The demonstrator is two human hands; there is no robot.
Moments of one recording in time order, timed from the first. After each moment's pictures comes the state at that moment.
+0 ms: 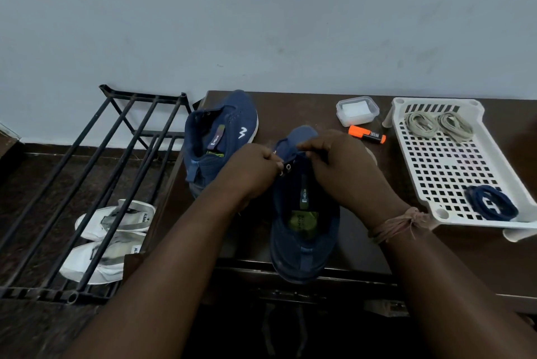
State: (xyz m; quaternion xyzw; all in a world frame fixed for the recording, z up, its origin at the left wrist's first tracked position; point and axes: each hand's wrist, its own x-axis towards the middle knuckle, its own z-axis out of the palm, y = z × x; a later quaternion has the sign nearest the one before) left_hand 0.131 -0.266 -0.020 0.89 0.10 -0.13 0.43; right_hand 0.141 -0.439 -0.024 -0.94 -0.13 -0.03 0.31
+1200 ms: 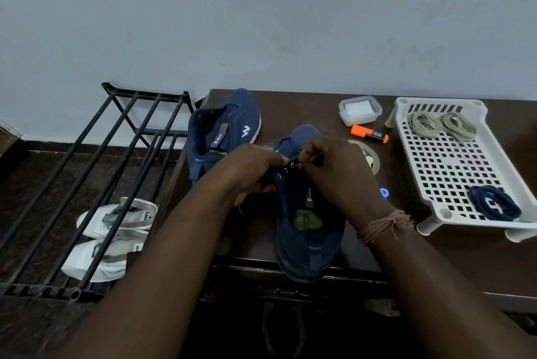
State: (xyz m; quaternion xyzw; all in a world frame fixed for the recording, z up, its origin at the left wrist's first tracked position) left_hand 0.143 -0.257 -0.038 0.69 0.18 -0.22 0.66; right_hand 0.140 -0.430 -0.039 -0.93 -0.10 -0.04 0.35
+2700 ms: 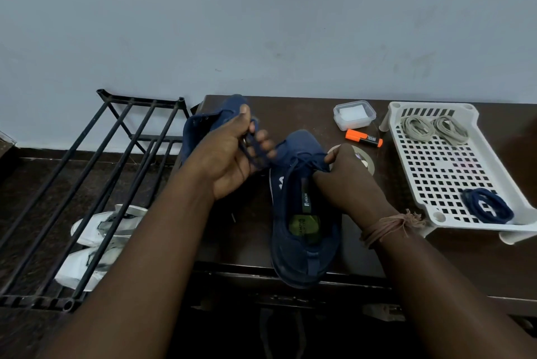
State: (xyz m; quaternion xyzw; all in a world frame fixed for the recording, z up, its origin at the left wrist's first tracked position) left_hand 0.150 -0.243 -0.007 0.51 0.11 -0.14 0.84; right_hand 0.139 -0.444 -0.038 -0.91 0.06 0.07 0.40
